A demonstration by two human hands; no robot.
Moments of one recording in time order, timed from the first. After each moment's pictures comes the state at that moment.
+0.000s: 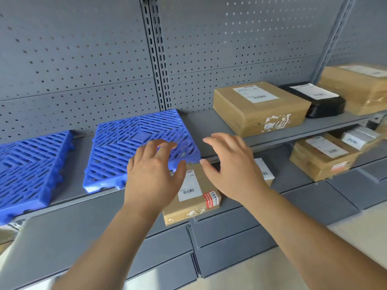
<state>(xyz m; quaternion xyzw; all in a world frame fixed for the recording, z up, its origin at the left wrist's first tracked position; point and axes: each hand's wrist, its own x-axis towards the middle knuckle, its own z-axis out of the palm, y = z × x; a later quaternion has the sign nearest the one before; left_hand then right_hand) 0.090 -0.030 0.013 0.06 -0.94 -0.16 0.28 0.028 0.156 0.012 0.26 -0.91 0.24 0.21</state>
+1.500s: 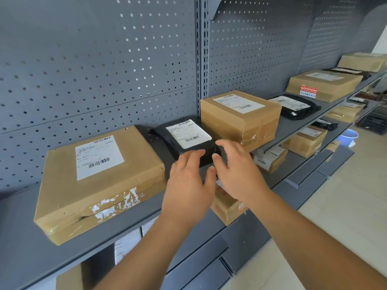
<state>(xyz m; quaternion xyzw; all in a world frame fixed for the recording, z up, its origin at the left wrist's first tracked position) -0.202 0.390 0.016 -0.11 -0.90 -0.38 0.16 -0.227 0.533 0.022 0.03 -0.93 0.34 0.17</state>
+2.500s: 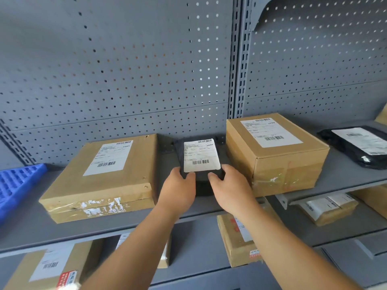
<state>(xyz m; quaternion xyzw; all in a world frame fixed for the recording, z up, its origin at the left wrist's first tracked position) -0.284 0.435 0.020 0.28 -0.84 -0.46 0.07 -0.323 0.568 0.014 0.10 -0.89 0.44 -0.04</state>
